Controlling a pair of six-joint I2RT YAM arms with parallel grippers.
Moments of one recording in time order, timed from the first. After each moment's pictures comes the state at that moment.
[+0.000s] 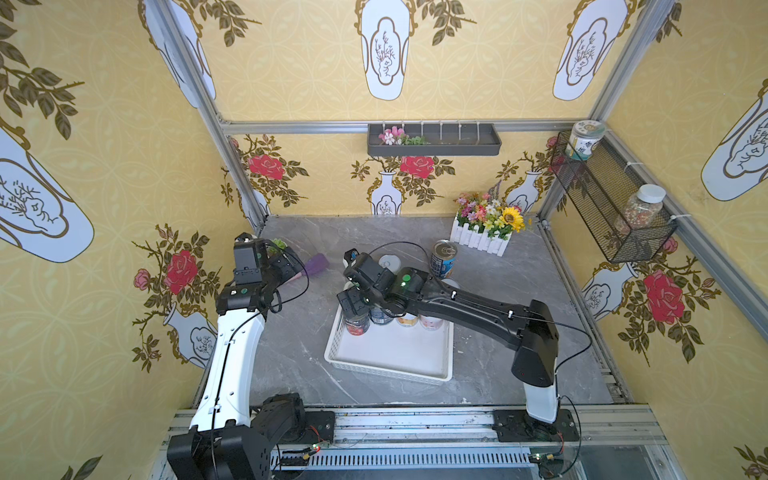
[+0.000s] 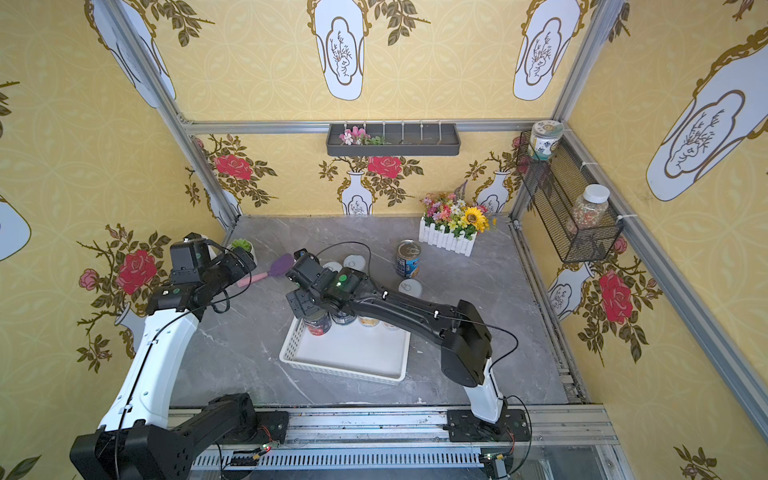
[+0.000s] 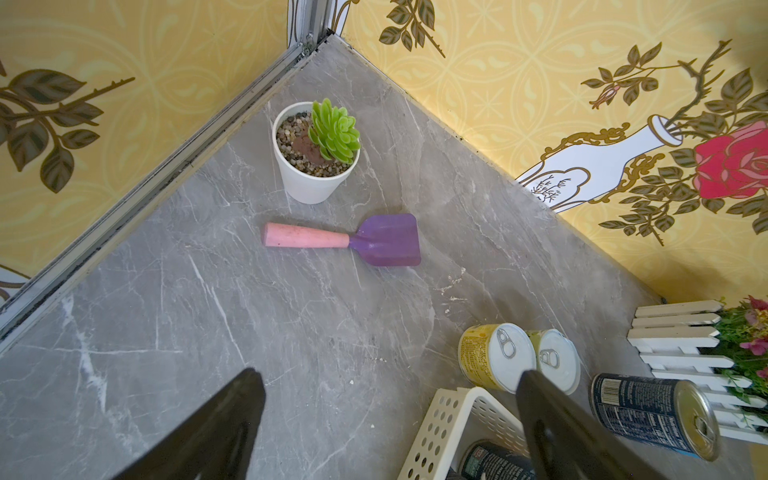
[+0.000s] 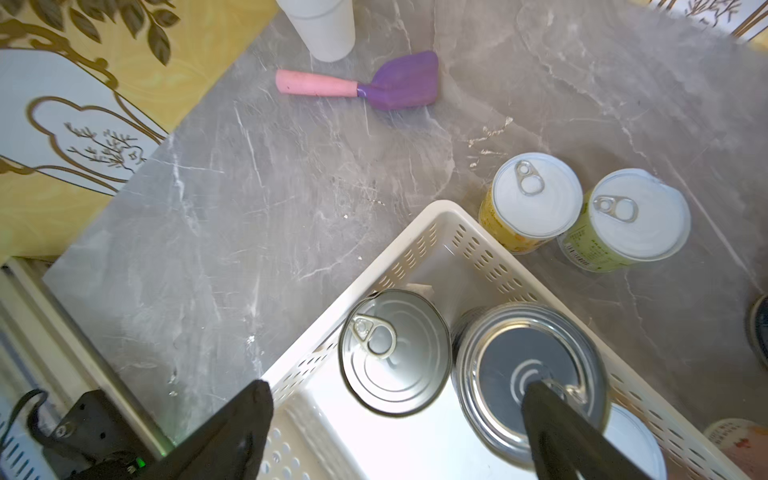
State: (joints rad) left arm 0.13 1.09 1.06 -0.65 0.01 -0.50; right arm 1.07 1.91 1.82 -0.74 0.20 0.39
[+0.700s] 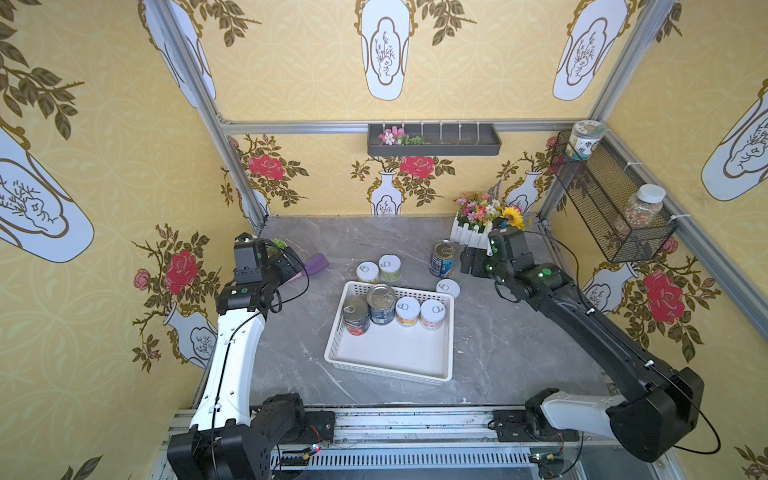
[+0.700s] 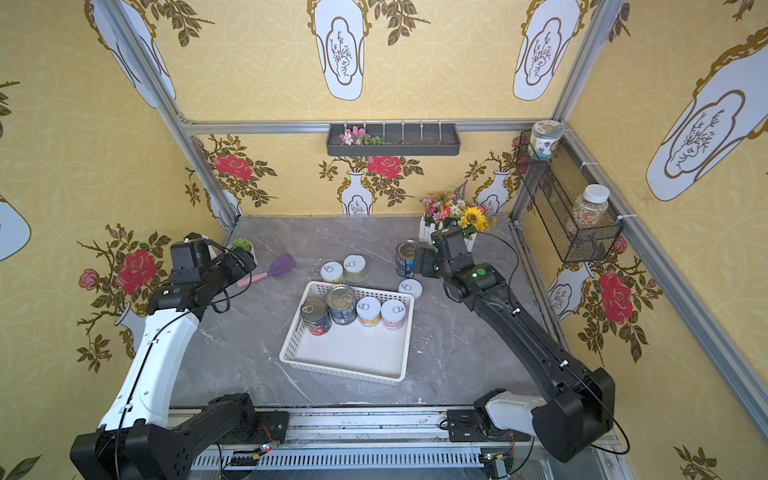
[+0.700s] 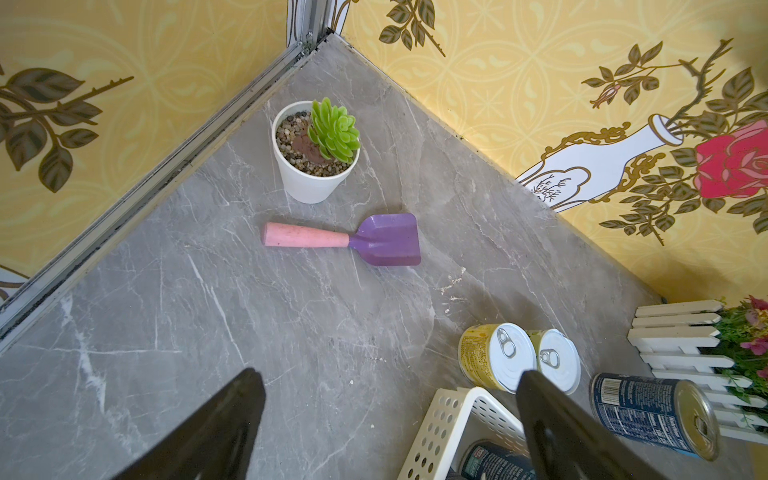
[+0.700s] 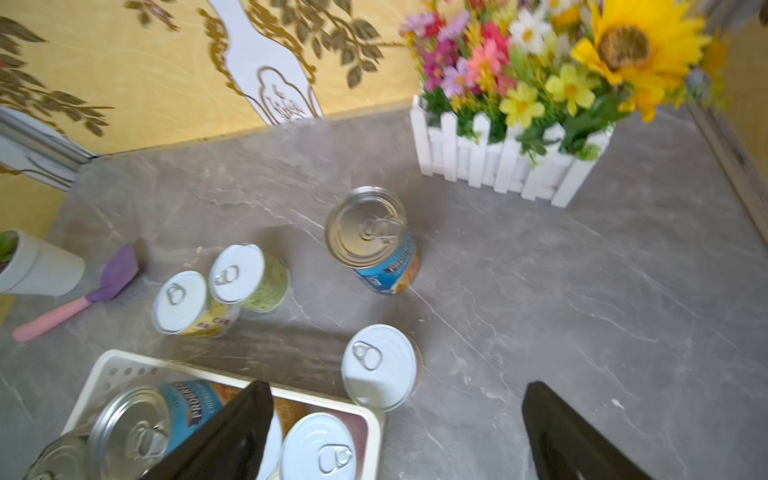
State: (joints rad) left arm 0.13 1.10 1.06 -0.65 0.01 -0.50; right arm 0.37 1.30 1.19 -0.60 0.14 0.43
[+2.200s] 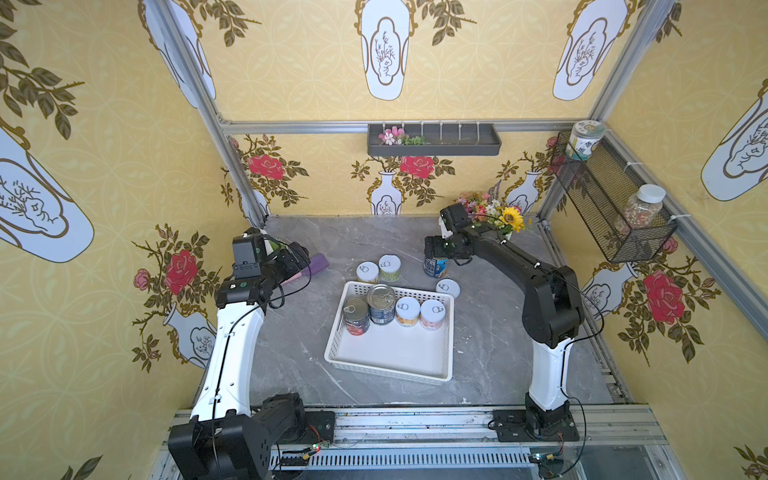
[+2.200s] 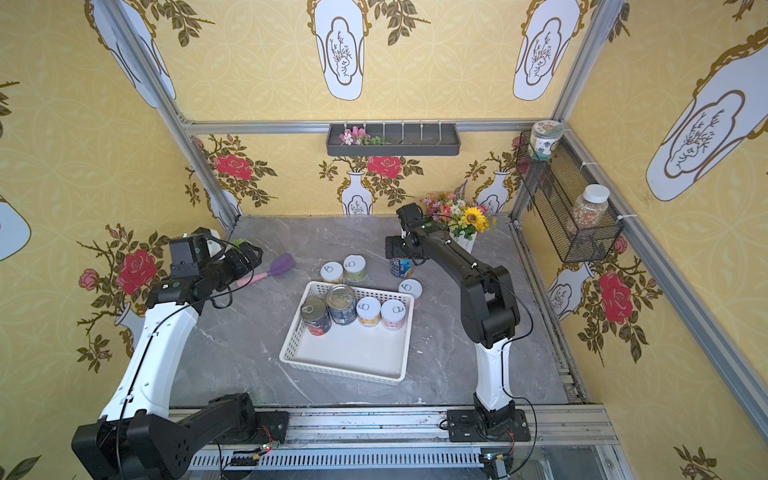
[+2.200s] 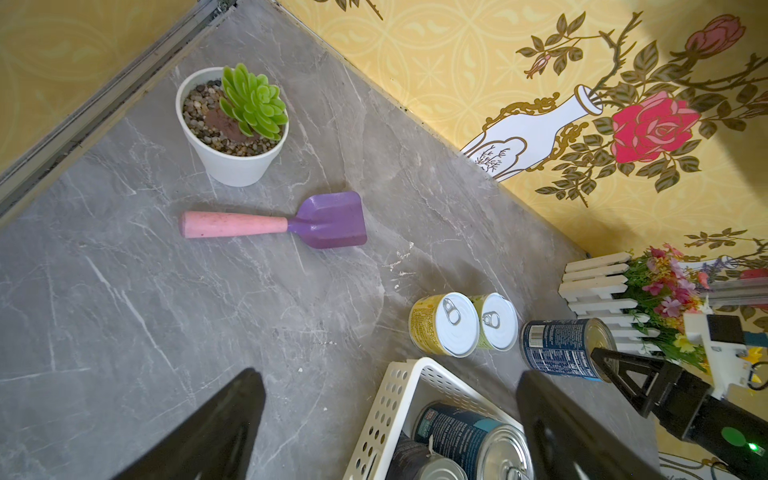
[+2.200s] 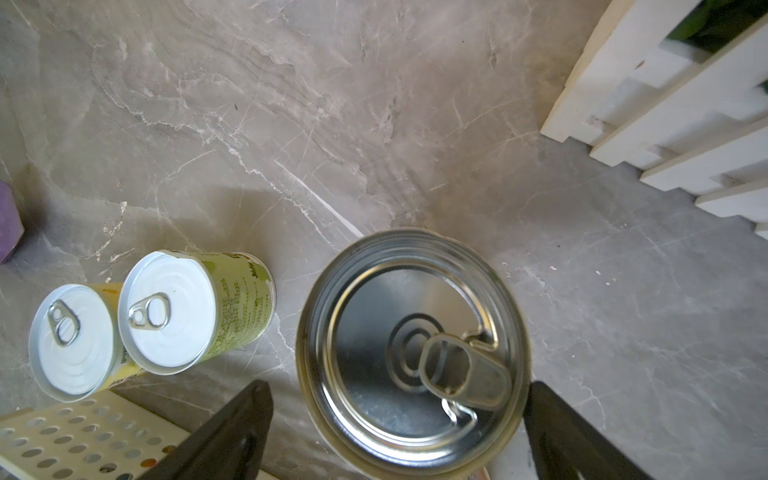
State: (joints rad) left arm 0.14 1.14 1.10 -0.64 0.22 -0.50; right arm 0.38 2.02 1.72 -0.70 0.00 0.31
